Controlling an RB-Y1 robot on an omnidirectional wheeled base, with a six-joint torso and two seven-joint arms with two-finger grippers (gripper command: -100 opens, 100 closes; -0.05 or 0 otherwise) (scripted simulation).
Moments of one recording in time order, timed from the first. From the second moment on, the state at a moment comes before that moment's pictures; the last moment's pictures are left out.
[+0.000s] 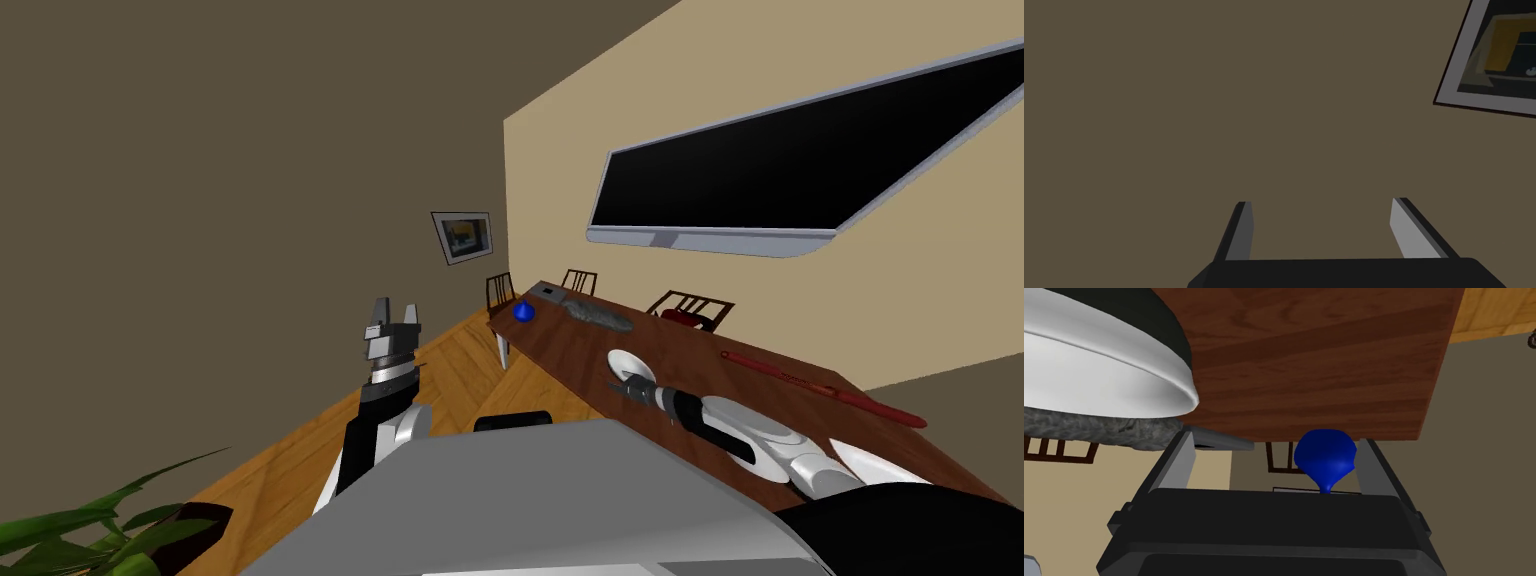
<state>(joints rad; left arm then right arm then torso) 0.54 -0.02 -0.04 -2.36 0.08 -0.44 -0.06 0.45 -1.08 0.21 -1.36 0.76 -0.46 0.05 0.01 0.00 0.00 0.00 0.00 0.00</state>
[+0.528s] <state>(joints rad) 0.54 -0.02 -0.04 -2.36 0.08 -0.44 -0.06 0.45 -1.16 0.27 -1.20 0.90 -0.46 0.09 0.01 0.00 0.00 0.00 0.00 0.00</state>
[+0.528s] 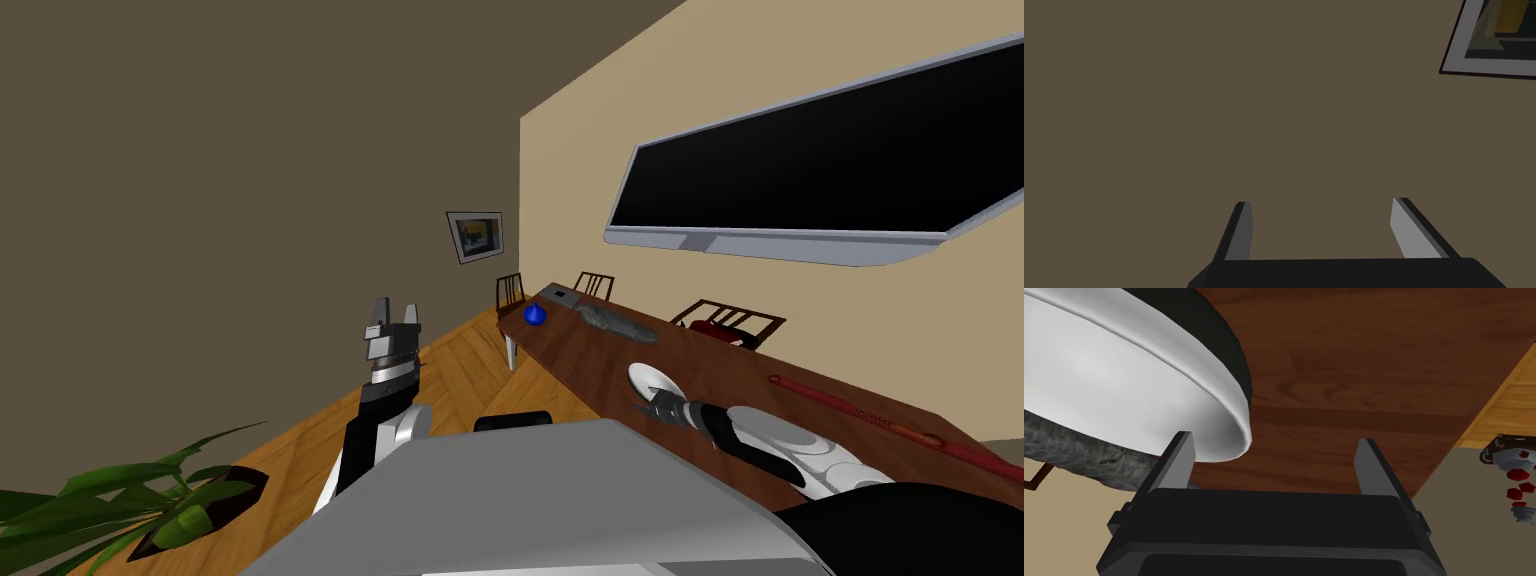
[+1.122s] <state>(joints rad) 0.54 -0.02 -0.04 -2.36 0.08 -0.44 -0.06 0.49 -1.24 0.35 -1.11 1.02 -0.44 0.10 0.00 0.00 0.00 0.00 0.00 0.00</state>
